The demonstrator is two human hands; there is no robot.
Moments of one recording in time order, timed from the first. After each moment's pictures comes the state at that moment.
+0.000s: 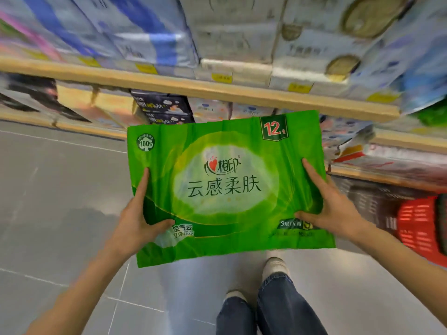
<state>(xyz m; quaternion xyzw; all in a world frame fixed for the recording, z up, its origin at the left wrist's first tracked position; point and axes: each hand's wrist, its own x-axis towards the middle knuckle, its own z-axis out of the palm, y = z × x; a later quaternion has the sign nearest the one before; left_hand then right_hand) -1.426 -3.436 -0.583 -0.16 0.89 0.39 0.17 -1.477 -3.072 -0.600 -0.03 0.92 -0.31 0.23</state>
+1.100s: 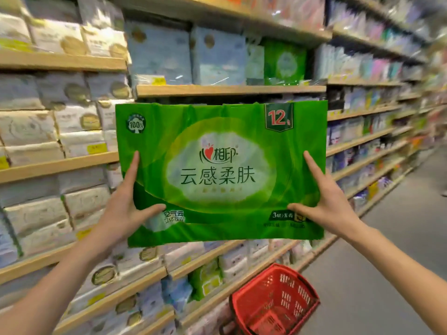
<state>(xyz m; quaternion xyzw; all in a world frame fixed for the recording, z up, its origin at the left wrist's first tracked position) -1.347 -3.112 0.087 0.46 0.76 0.43 -0.17 -1.113 -2.827 0.063 0.18 0.87 -0.19 -0.42</state>
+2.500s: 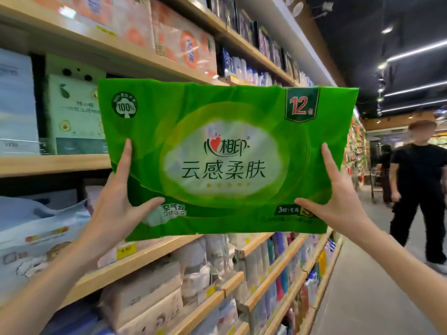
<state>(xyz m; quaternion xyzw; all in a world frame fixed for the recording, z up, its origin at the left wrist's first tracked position) -1.420 -2.366 0.218 0.57 0.60 0.48 -0.29 -1.131 -2.160 0.192 0.24 0.77 -0.07 -0.58</state>
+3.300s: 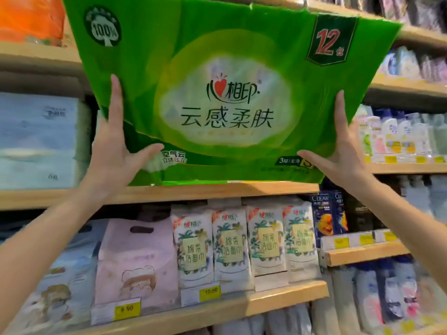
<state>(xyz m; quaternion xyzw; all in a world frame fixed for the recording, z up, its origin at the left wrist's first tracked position) -1.465 -2.223 0.347 0.40 0.61 0.35 -0.59 -1.349 -1.885 0.337 -0.09 0.74 -0.14 -0.65</state>
